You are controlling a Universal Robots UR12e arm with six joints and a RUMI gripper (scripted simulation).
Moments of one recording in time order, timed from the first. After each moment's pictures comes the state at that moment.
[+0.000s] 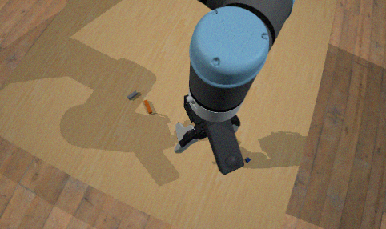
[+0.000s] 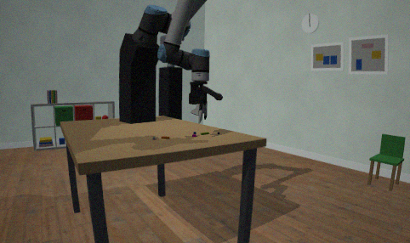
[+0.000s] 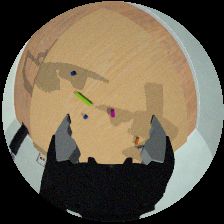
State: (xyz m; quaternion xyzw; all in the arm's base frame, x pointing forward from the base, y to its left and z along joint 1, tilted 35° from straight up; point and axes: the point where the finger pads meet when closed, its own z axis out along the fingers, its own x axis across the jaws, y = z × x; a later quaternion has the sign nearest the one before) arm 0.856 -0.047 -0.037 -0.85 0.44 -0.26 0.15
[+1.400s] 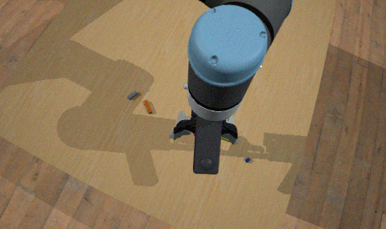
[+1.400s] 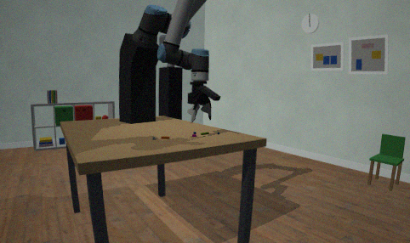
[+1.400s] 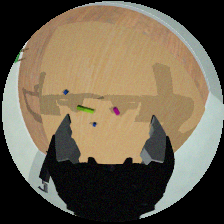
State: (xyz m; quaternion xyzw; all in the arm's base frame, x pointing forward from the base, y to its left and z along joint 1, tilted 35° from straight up) arm 0.857 -0.055 -0.036 -0.73 0.62 -0.22 0.20
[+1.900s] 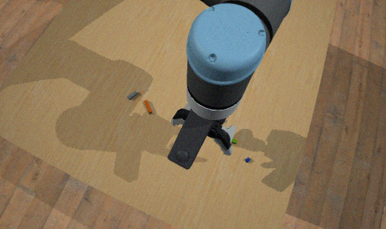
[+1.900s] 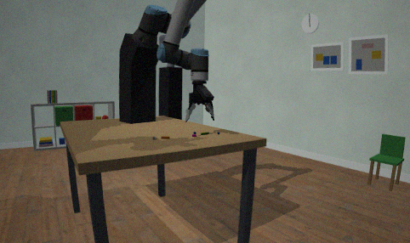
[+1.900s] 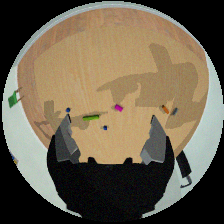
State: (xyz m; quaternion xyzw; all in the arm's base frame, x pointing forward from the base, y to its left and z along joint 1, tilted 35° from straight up) arm 0.855 -0.064 -0.037 -0.57 0.77 -0.17 0.25
